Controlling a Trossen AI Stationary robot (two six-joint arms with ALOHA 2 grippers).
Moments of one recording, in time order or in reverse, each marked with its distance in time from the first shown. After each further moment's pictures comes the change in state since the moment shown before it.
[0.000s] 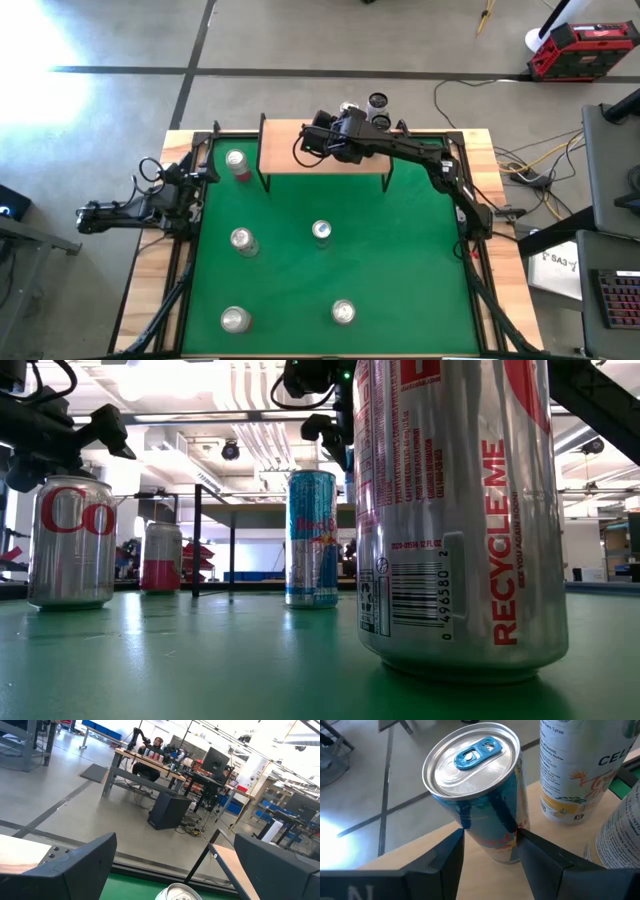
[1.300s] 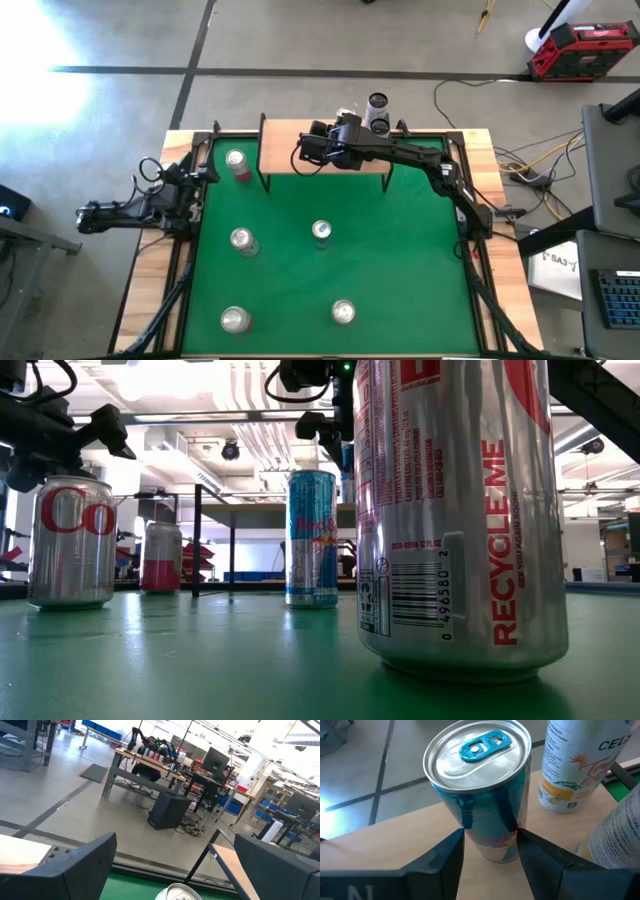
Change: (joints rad) left arm 0.000 0.000 0.000 0.000 0.000 0.000; right arm 0.043 0.001 0.000 -0.021 -0.024 -0.090
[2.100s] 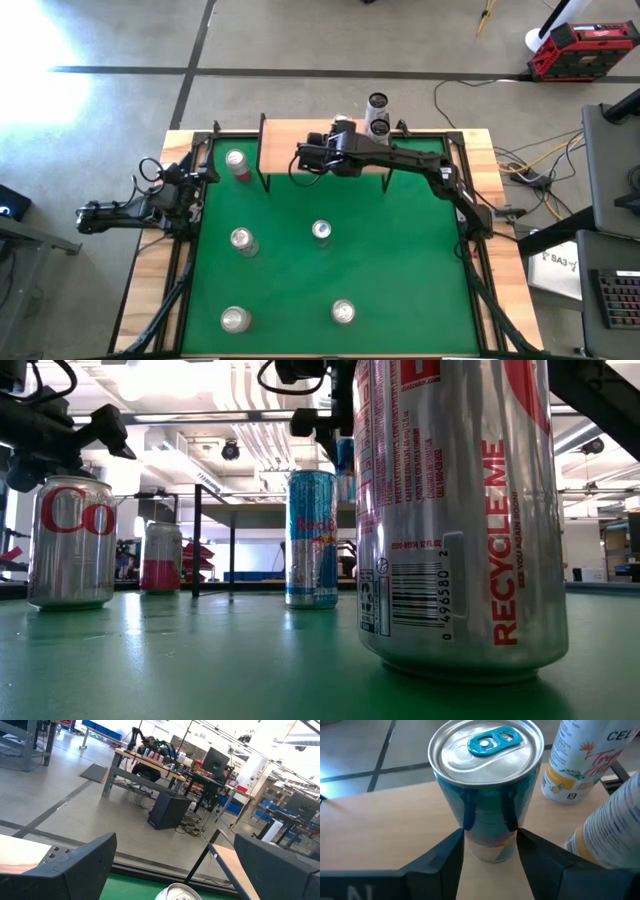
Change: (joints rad) left arm 0.000 0.000 0.000 0.000 0.000 0.000; right arm 0.048 0.000 0.000 -0.024 -0.013 -0.106
